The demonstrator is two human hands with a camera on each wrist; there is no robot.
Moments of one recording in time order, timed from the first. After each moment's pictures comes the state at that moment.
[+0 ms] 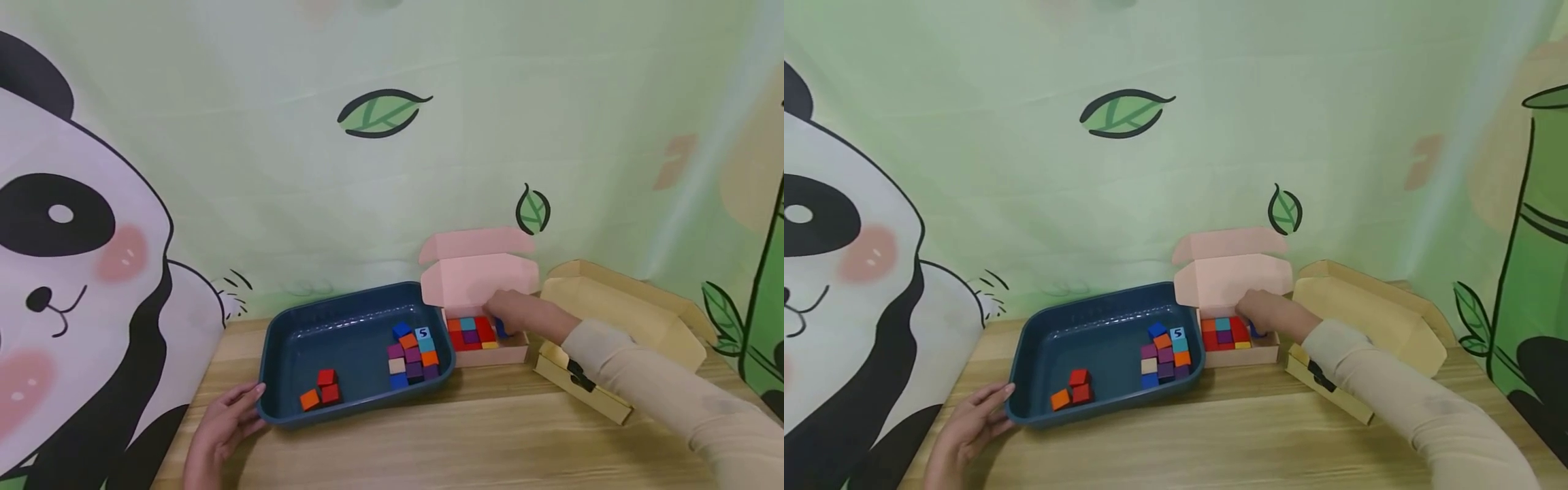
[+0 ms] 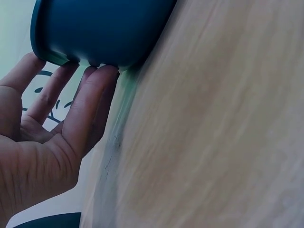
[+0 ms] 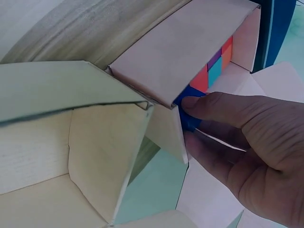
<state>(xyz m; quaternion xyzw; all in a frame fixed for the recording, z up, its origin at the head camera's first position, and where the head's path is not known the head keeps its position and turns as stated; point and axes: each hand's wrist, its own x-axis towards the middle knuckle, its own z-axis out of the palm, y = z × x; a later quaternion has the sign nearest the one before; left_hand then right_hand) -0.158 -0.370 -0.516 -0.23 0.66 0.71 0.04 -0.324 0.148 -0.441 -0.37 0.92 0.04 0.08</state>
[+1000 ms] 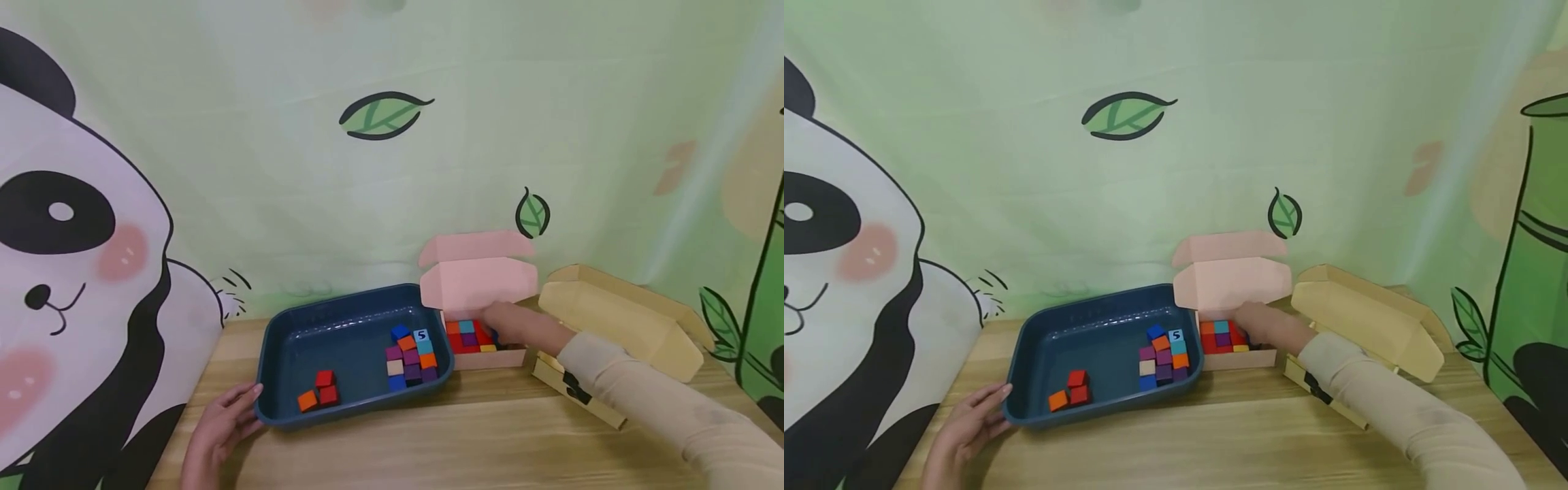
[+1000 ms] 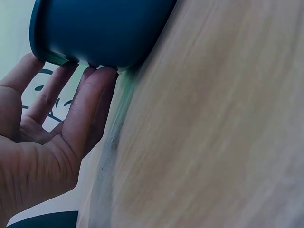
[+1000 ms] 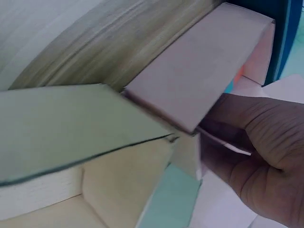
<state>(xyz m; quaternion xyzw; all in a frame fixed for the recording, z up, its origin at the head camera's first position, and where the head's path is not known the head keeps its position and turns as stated) -0.157 -0.368 -0.518 -0.23 0.65 0.72 0.04 -0.318 0.145 -0.454 -0.37 0.93 0.00 0.09</state>
